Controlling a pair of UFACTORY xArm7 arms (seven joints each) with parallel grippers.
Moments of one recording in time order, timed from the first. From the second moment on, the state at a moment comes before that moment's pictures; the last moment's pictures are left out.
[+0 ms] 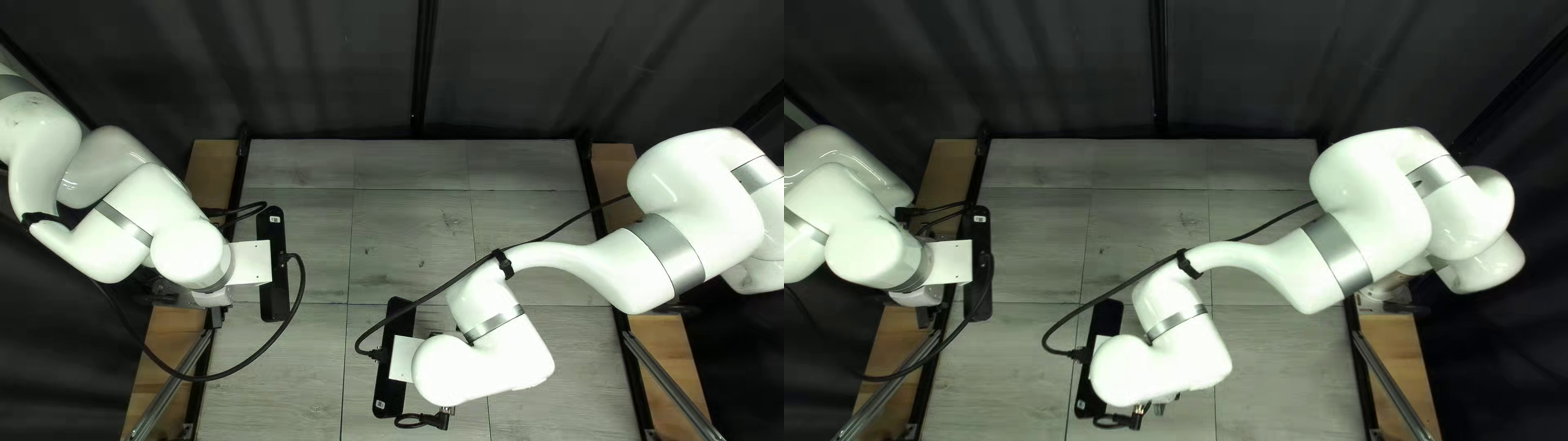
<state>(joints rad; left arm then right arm) -0.58 -0.66 0.08 0.66 0.06 1.61 -0.75 0.46 0.45 0.00 1.67 -0.03 1.46 0.64</state>
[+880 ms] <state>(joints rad) -0.58 -0.66 0.08 0.66 0.06 1.61 -0.75 0.53 0.18 -0.01 1.46 -0.22 1.43 0.78</state>
